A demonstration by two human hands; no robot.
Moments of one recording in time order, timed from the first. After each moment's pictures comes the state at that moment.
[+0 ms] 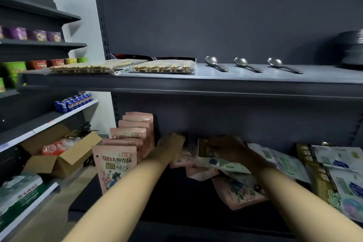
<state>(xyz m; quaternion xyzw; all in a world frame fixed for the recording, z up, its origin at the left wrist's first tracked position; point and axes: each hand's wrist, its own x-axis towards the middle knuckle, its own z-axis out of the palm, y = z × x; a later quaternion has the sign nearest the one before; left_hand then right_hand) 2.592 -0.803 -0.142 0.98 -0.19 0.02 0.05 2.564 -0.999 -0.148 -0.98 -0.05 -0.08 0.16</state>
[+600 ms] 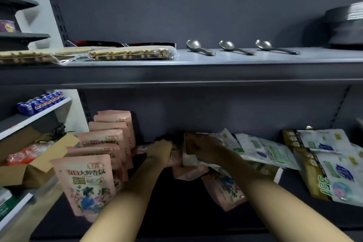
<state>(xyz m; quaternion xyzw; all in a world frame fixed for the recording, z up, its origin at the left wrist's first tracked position) 2.651 -0.829 -0.205 0.99 -0.16 0.05 -0.03 2.584 -0.978 -0.168 -0.96 -0.10 -0.04 0.25</state>
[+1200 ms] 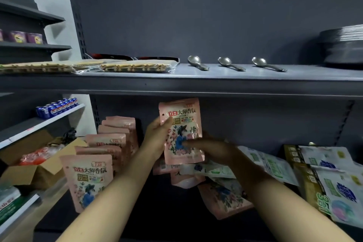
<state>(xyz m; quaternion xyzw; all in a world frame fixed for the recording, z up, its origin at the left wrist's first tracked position) 2.605 -0.829 -0.125 0.61 -0.05 -0.01 0.79 2.573 -0.990 -0.136 -0.70 -0.14 0.11 0.69</state>
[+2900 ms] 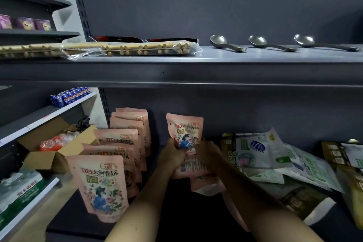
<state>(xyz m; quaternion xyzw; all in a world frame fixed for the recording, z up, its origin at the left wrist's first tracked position) 2.659 -0.818 -0.217 0.88 0.04 -0.04 0.47 2.670 -0.949 -0.225 -0.97 0.07 0.01 0.22</state>
